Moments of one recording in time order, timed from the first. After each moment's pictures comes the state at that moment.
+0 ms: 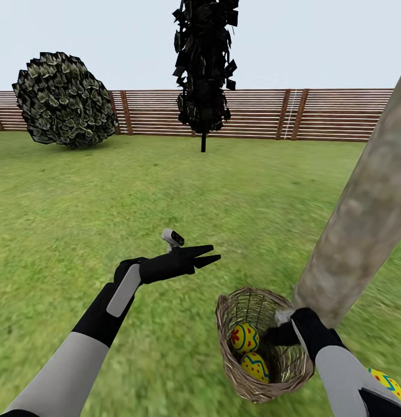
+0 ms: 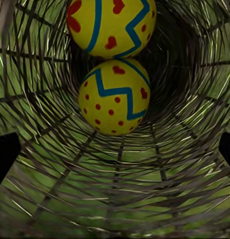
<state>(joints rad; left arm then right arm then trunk) -0.74 -0.02 -0.25 -1.14 0.89 0.98 -1.03 -0.75 -0.04 -0.37 -0.45 0.57 0.72 0.46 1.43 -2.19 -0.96</state>
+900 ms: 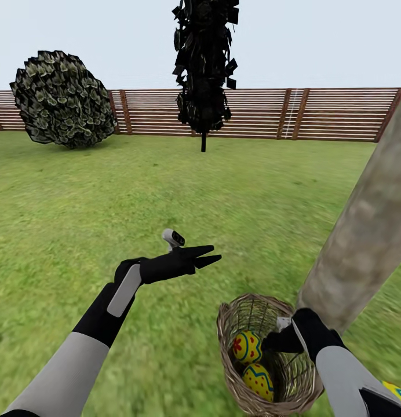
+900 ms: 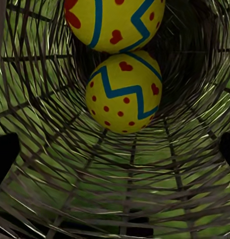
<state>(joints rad) -0.74 -0.03 -0.25 -1.14 0.89 0.98 -1.03 -0.75 -0.04 -0.38 -0.45 0.55 0.86 0.47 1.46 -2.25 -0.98</state>
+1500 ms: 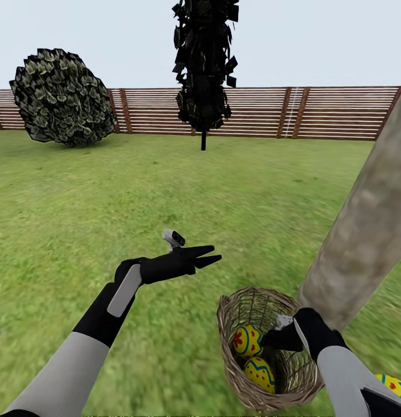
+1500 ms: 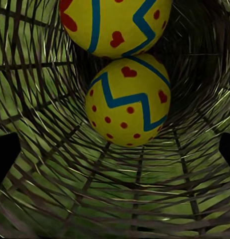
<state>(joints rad) -0.74 -0.03 -0.25 -1.14 0.89 0.98 -1.03 -0.75 -0.05 -0.38 -0.46 0.49 0.84 0.47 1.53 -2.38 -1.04</state>
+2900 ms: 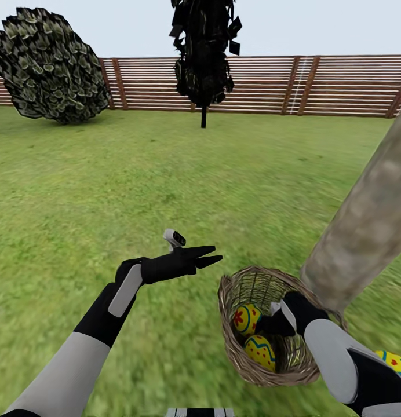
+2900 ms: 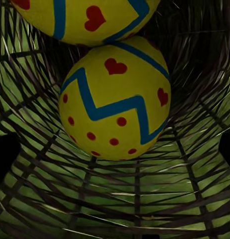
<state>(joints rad) -0.74 -0.03 -0.25 -1.14 0.88 0.98 -1.02 -0.91 -0.03 -0.38 -0.25 0.39 0.85 0.21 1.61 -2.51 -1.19</state>
